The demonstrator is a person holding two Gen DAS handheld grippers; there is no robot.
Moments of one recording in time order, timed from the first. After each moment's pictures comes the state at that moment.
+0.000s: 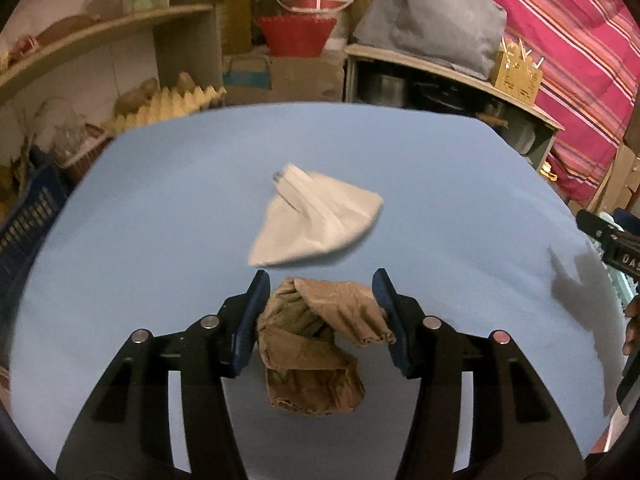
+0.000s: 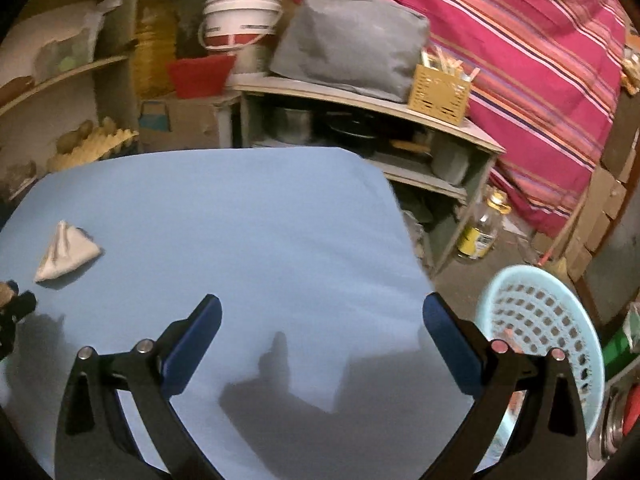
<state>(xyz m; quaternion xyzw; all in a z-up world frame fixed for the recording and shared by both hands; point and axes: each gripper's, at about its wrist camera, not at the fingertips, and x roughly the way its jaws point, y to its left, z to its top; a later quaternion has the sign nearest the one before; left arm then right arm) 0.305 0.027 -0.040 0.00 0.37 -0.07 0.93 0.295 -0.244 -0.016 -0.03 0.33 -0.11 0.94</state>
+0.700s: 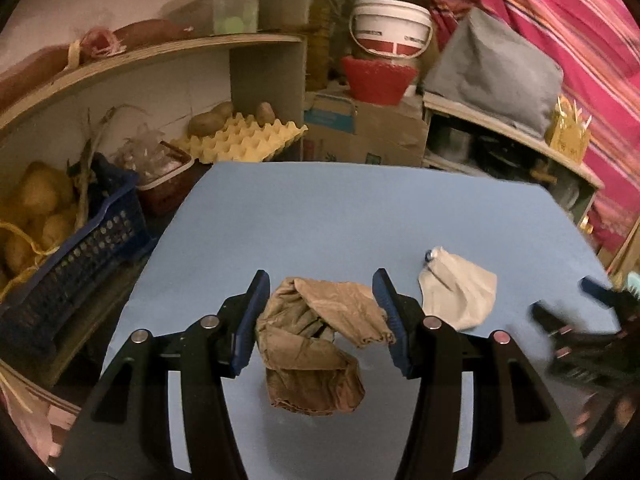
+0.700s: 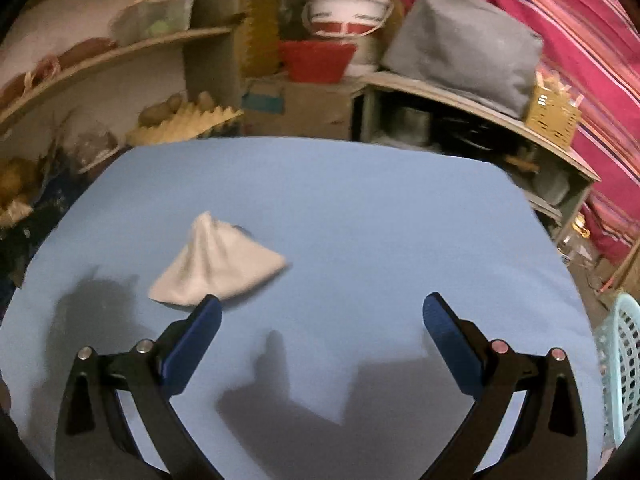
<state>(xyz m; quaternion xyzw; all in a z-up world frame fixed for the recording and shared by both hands) 0.328 0.146 0.006 -0.04 0.33 0.01 0.94 0.334 -0.076 -0.033 -0.04 0.36 0.02 0.93</state>
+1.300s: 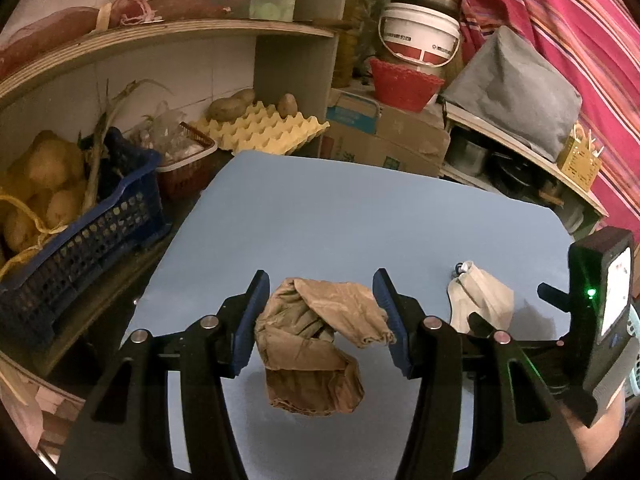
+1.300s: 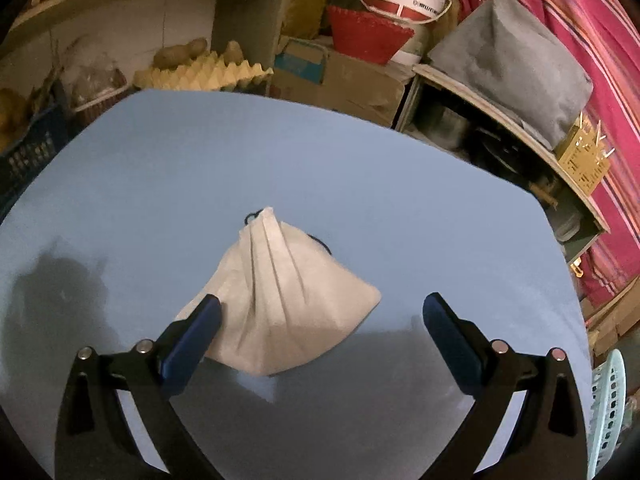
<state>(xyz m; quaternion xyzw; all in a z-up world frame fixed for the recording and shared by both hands) 0.330 0.182 0.001 -0.08 0.34 0.02 0.94 0.381 0.005 -0.061 -0.13 0.41 0.02 0.90</state>
